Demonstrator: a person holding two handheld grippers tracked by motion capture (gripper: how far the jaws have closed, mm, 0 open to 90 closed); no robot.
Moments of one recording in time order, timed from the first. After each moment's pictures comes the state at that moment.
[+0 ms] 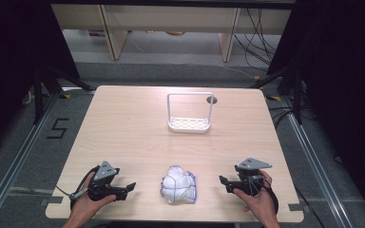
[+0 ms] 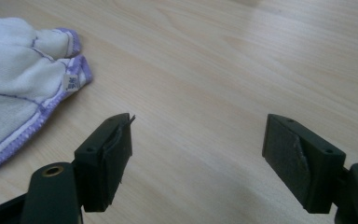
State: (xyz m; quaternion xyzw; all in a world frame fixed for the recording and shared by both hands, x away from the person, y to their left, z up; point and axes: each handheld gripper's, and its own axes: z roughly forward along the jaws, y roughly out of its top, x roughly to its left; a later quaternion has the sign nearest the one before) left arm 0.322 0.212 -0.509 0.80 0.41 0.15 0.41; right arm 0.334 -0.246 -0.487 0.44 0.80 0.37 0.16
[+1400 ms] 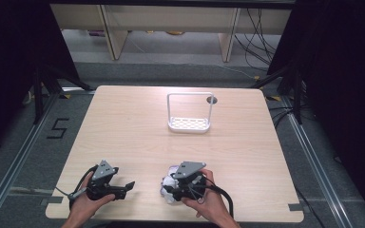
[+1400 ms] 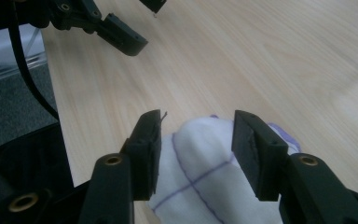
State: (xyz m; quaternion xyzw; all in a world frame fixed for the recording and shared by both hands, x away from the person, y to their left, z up) left arm 0.322 0.216 -0.507 0.80 0.41 0.16 0.41; right arm 0.319 -0.087 -0.457 0.22 0.89 0.40 0.09
